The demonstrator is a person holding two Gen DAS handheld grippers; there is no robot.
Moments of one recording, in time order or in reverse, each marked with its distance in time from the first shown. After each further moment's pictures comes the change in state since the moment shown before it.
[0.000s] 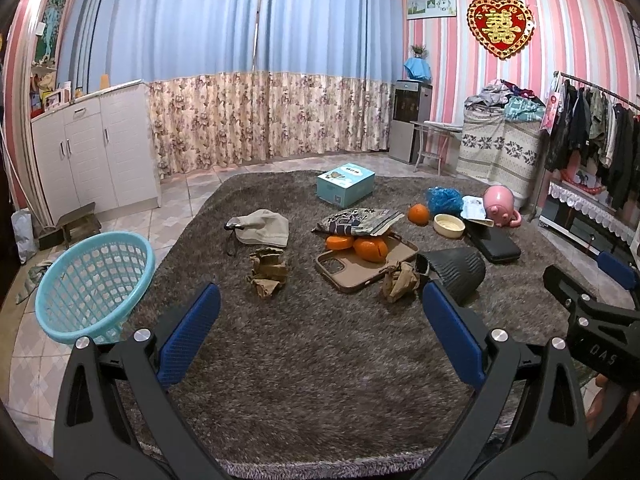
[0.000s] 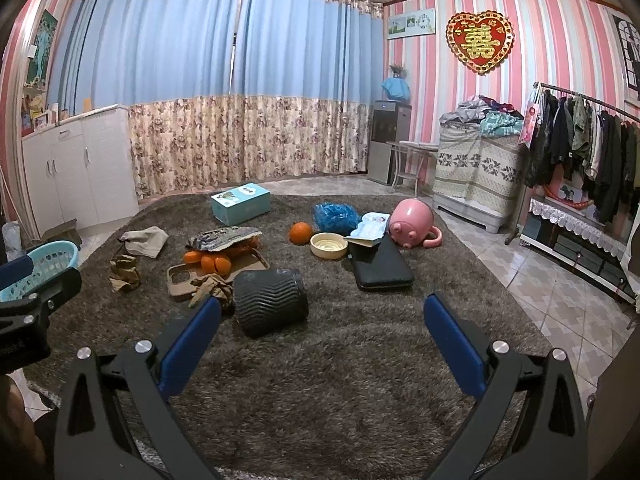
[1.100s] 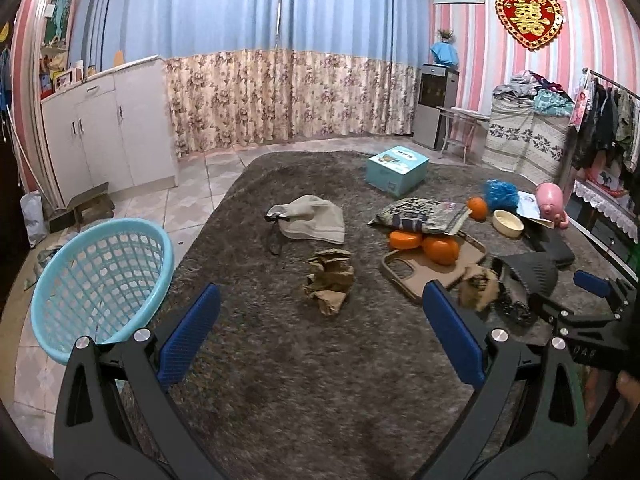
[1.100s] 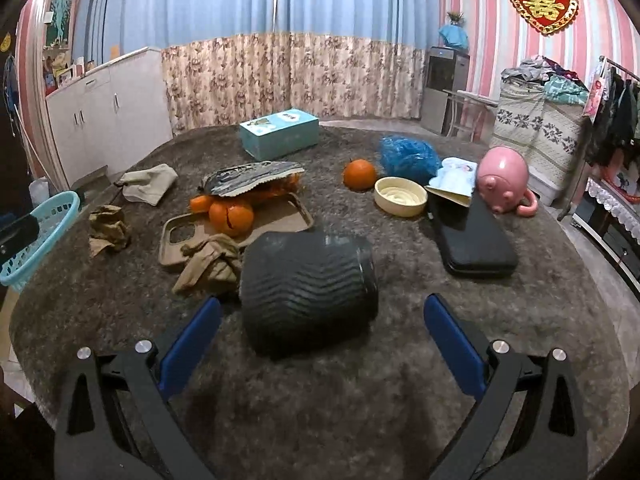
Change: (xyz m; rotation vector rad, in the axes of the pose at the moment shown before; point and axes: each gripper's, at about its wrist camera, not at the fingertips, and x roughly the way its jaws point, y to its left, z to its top) left arm 0.068 0.054 0.016 -0.034 0.094 0.066; right arm 0.131 0.038 -0.008 -0.078 0.243 0.174
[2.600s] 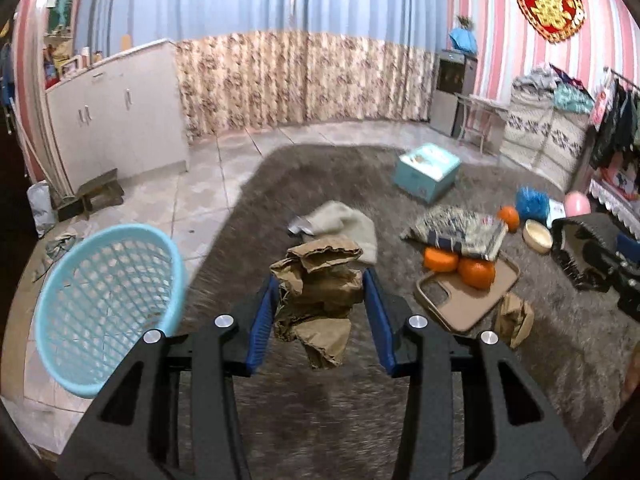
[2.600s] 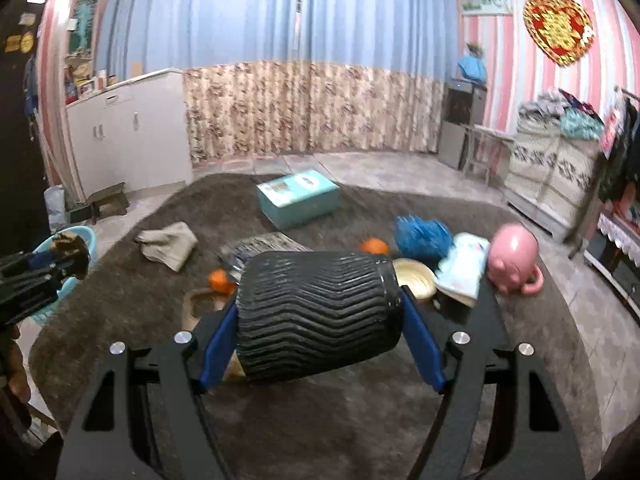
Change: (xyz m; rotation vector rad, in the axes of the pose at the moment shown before) left arm 0.027 0.019 0.041 -0.028 0.056 0.058; right arm -0.025 0.012 0.068 -0.059 -0.115 0.068
